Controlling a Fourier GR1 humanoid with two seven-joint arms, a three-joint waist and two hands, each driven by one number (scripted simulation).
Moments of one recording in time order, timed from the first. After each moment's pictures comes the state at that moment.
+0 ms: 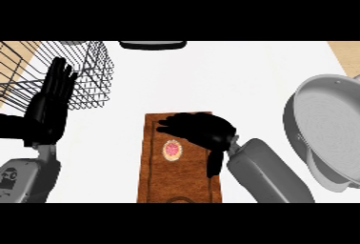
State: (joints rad) left arm -0.25 0.32 -0.02 -1.52 0.26 0.20 -0.01; right arm -0.55 -0.14 0.53 -1.27 0.75 0.42 -0.27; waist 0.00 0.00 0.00
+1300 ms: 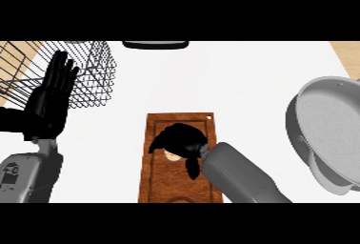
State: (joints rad) left arm -0.29 0.26 0.05 -1.52 0.20 0.13 0.03; right arm -0.67 -0.01 0.74 -0.89 0.76 0.14 -0.29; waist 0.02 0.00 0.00
